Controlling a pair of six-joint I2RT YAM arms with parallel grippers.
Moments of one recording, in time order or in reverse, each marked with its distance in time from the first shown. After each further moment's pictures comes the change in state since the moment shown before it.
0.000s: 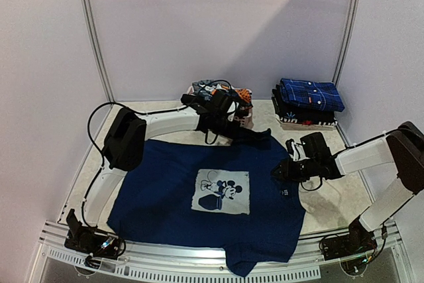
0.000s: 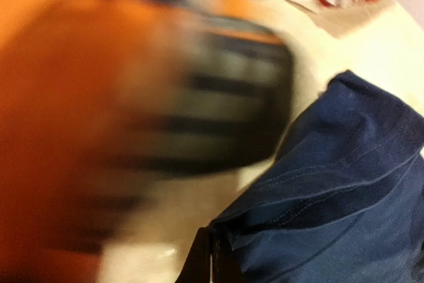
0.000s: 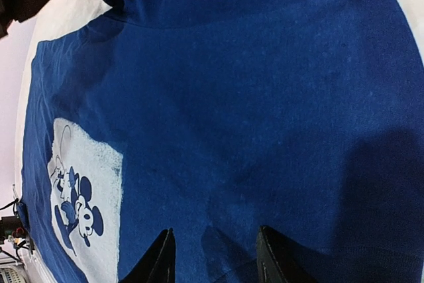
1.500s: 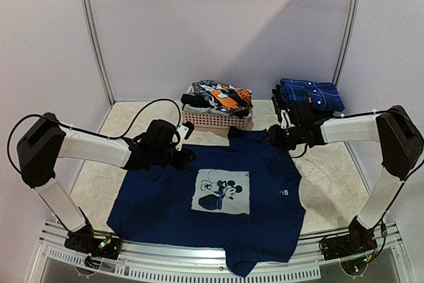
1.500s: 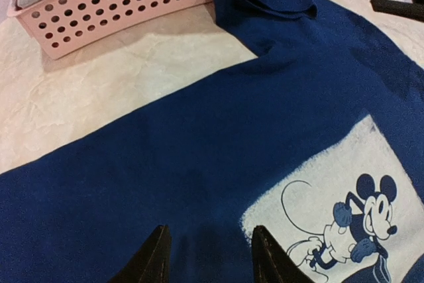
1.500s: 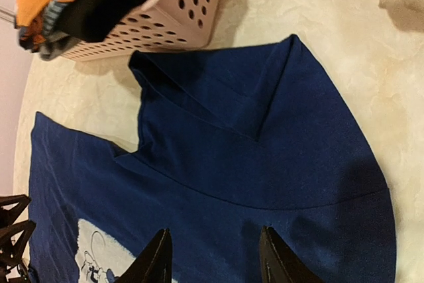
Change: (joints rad) left arm 0.013 -0.845 -1.277 0.505 -0.056 0.022; right arm 0.001 0.177 0.457 -0.215 0.148 -0.001
